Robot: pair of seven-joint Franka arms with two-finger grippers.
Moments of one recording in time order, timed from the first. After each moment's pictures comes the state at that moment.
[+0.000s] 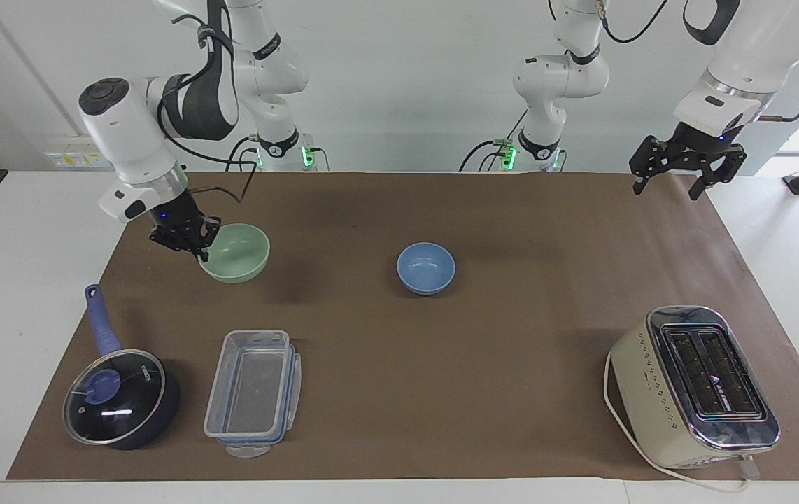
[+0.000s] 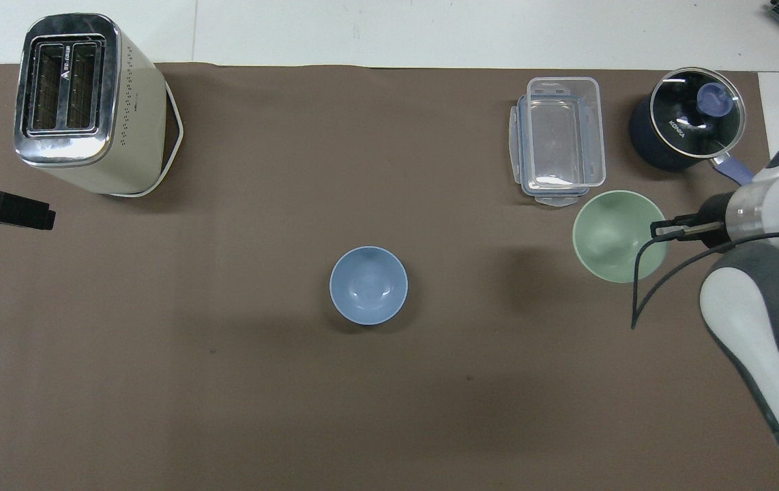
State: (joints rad) left arm -0.04 -0.02 -0.02 -1.56 0.00 1.59 0.14; right arm 0.05 -0.02 -0.05 -2.00 0.08 2.10 -0.14
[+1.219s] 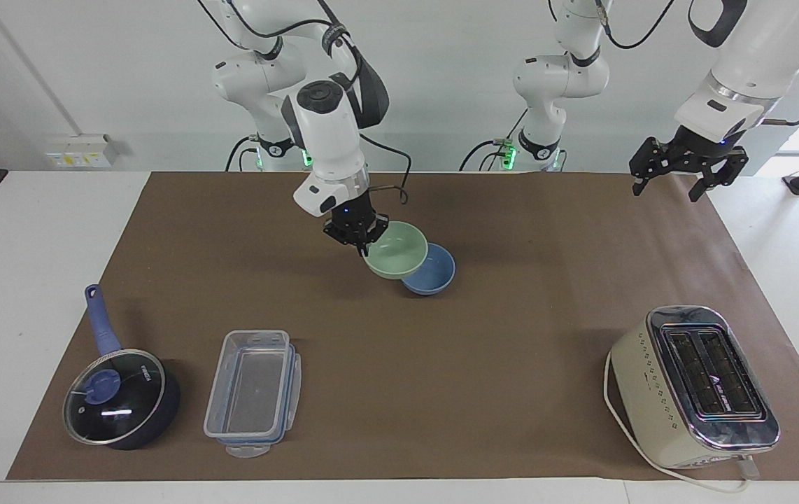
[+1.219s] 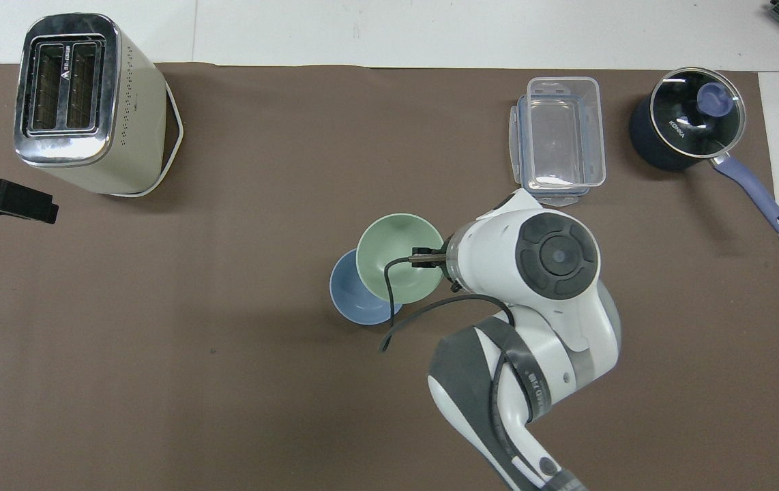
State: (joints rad) left arm -0.04 0.04 -0.03 -1.47 0.00 1.53 0.14; right arm 0.54 0.13 -0.04 -1.96 0.08 2.26 0.50
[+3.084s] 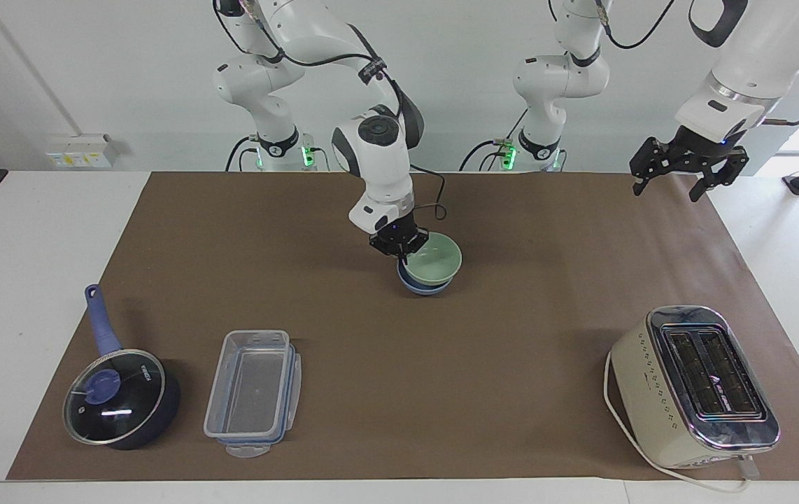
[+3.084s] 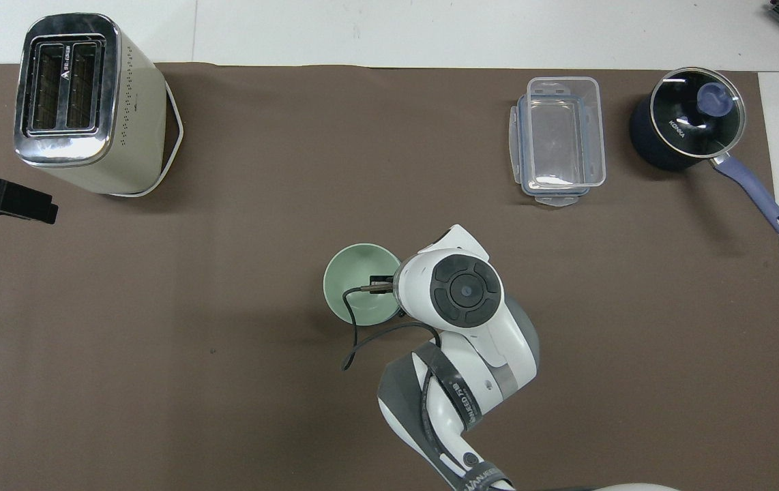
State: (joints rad) left arm -0.04 0.04 -0.03 -1.47 0.00 1.53 0.14; right arm 0.64 0.23 -0.04 -2.01 0.08 2.39 0.56
